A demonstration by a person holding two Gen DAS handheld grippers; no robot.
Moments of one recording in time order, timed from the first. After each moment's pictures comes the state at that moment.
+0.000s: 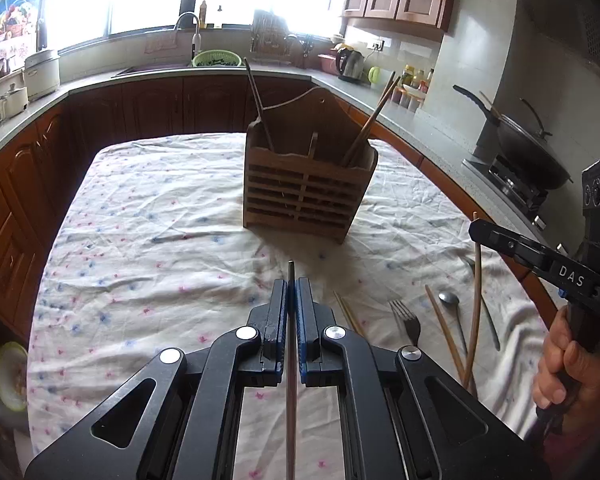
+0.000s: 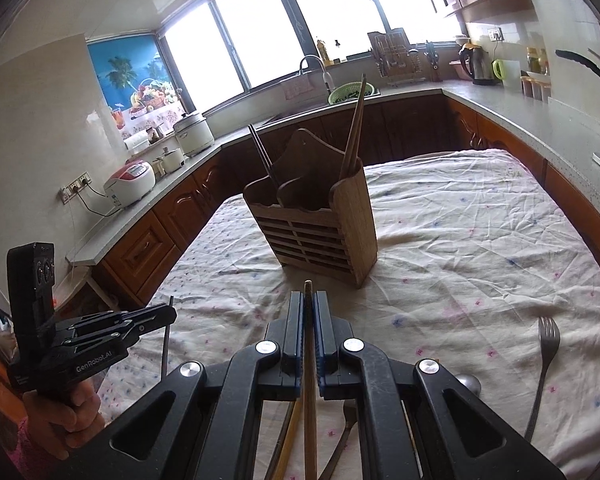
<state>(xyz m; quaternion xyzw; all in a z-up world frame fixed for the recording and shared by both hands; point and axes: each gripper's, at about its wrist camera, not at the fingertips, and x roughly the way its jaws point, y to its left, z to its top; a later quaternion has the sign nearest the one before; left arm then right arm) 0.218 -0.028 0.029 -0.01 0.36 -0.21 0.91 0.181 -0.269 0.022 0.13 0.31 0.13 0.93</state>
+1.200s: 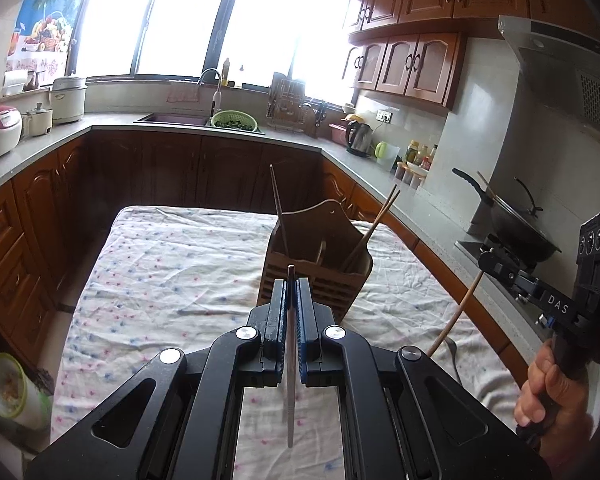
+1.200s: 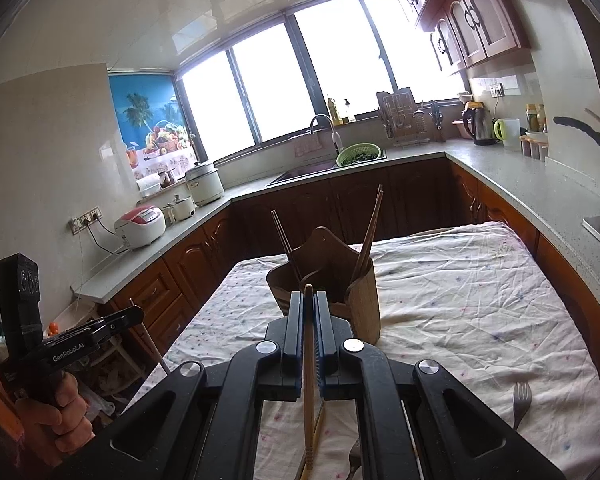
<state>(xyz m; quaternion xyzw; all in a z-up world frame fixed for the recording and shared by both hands) 0.217 0.008 0.102 -0.08 0.26 -0.20 0.94 0.172 -0.274 0.086 0.12 0.21 0.12 0.96</state>
